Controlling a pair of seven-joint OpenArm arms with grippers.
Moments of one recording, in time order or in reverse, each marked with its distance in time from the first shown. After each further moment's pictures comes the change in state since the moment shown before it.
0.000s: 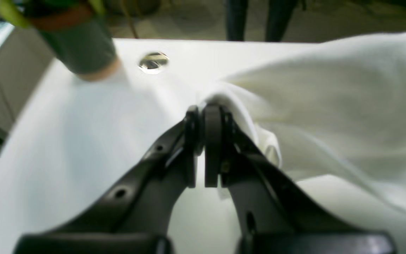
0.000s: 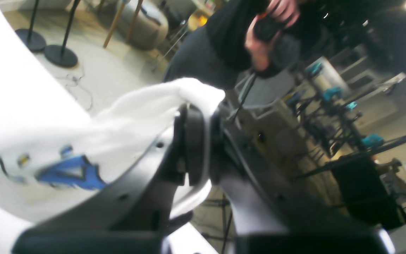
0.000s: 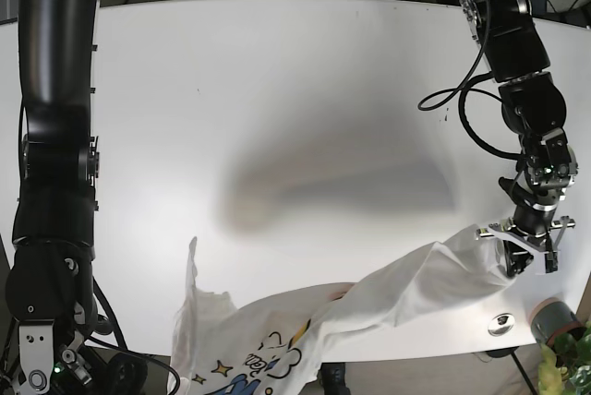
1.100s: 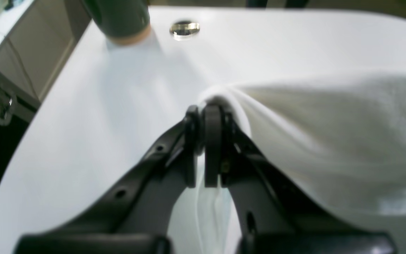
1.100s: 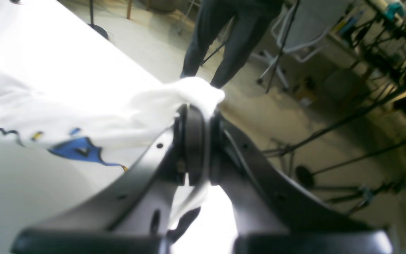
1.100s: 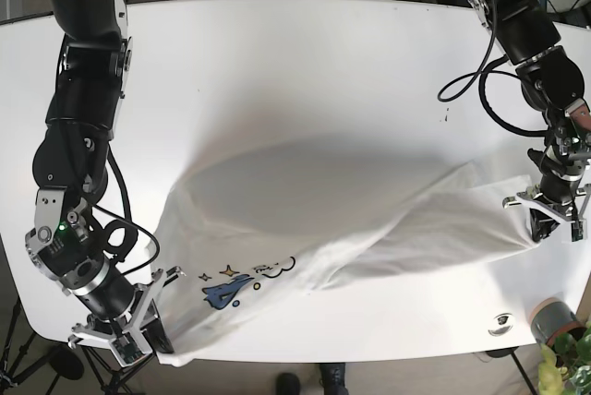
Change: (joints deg) left arm 5.0 -0.5 -11.0 2.4 0.0 -7.1 7.1; right arm -33.3 -0.2 16.9 14.8 0.0 -0.1 -0.3
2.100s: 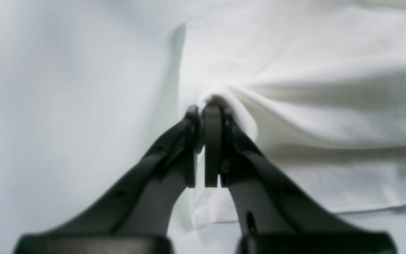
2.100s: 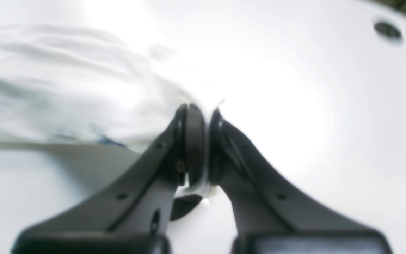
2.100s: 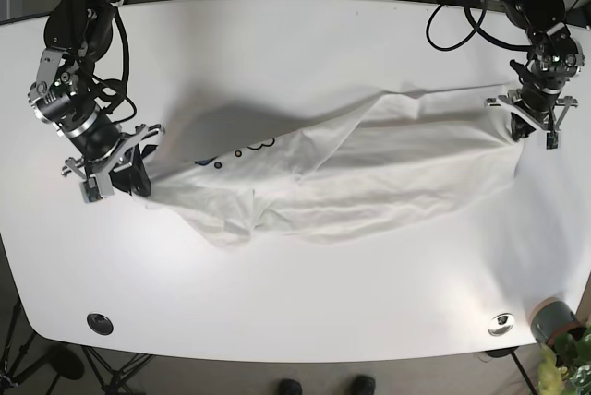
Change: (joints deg) left arm 22.9 4.4 -7.2 6.1 0.4 -6.7 2.4; right arm -37.7 -2.2 18.5 10.3 14.6 -1.0 -0.1
